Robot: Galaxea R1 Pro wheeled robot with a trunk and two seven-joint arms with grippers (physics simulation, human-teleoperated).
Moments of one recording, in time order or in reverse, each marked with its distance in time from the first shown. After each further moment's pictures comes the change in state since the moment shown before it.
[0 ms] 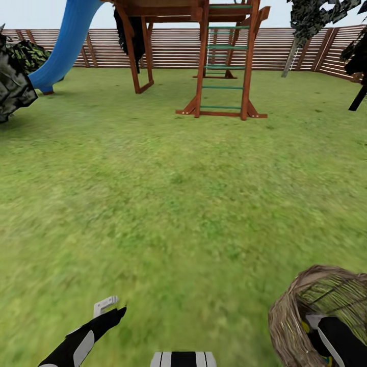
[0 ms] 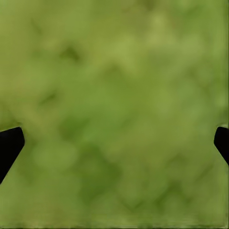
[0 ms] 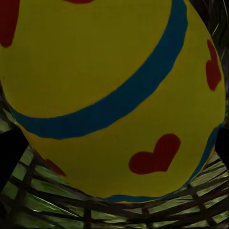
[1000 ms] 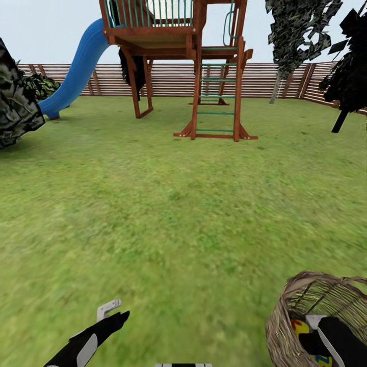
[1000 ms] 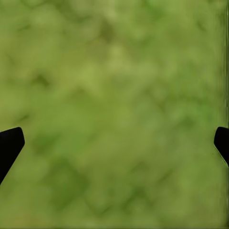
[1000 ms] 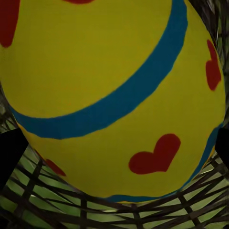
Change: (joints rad) left arm 0.000 -0.019 0.000 0.031 -0.004 -0.001 0.000; right arm 0.000 0.000 0.000 -0.001 0.000 0.003 0.001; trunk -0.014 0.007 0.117
